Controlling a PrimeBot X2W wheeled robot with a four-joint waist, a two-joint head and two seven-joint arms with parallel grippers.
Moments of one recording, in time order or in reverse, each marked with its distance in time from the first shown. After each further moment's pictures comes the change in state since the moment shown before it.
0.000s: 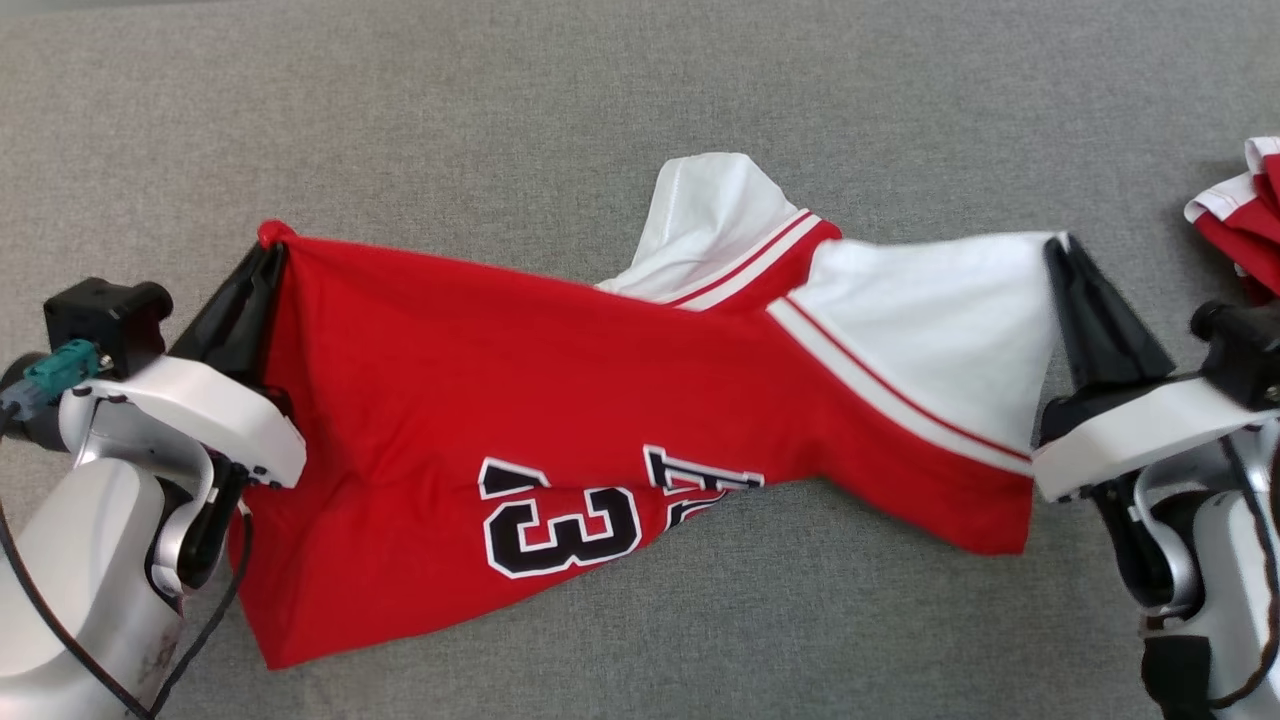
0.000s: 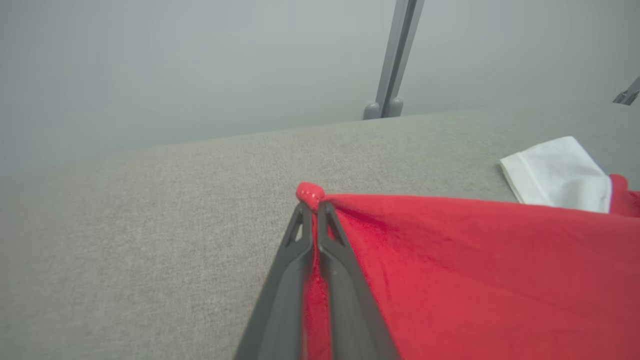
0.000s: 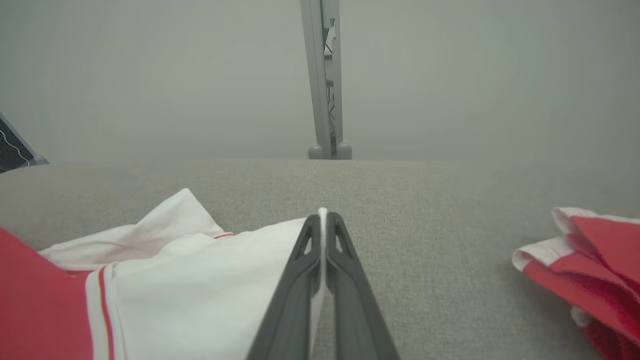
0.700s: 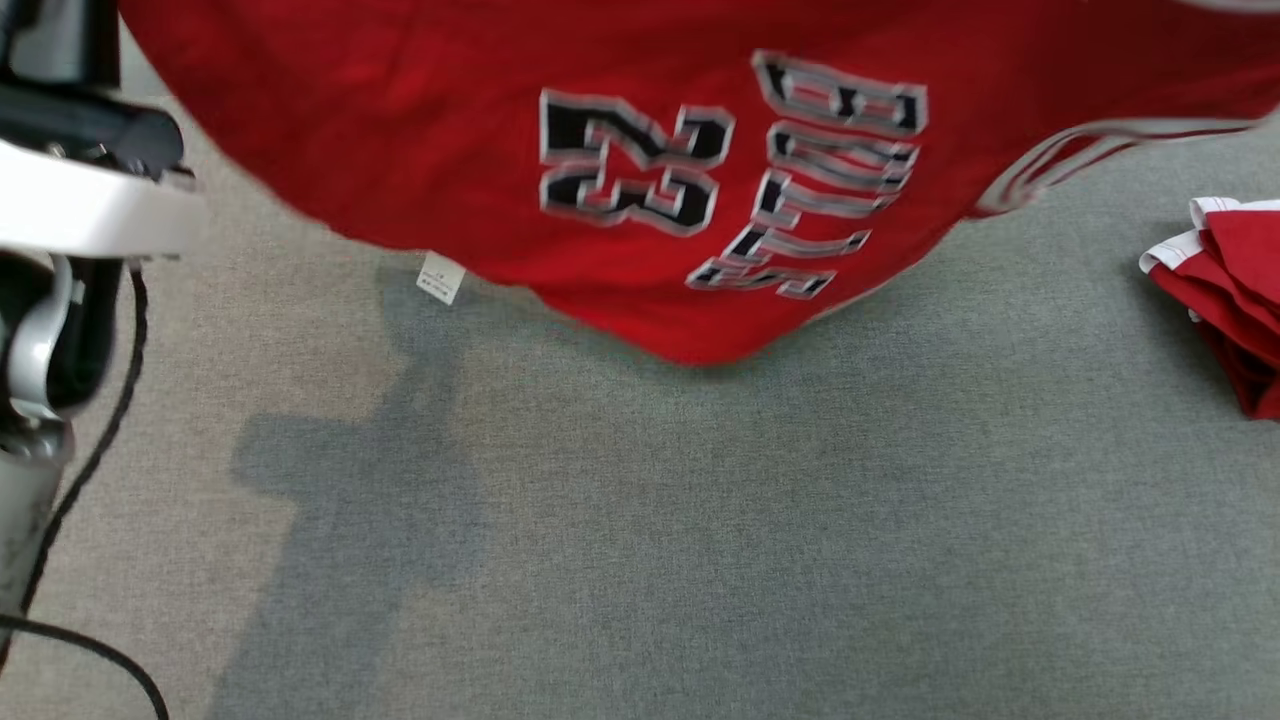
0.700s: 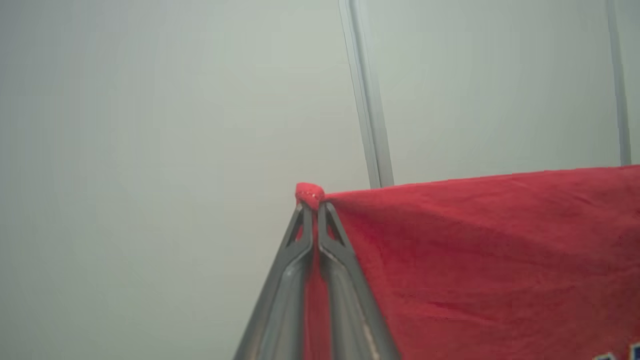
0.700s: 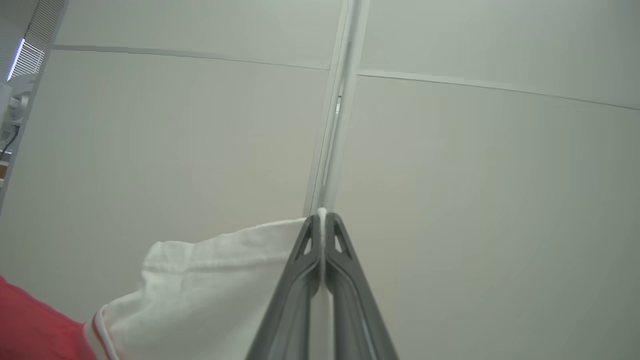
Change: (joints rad) left arm -0.233 0.088 0.101 -0.447 0.088 0.145 0.017; right arm -0.410 -0.132 -0.111 -0.399 -0.016 0.000 0.093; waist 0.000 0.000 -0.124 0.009
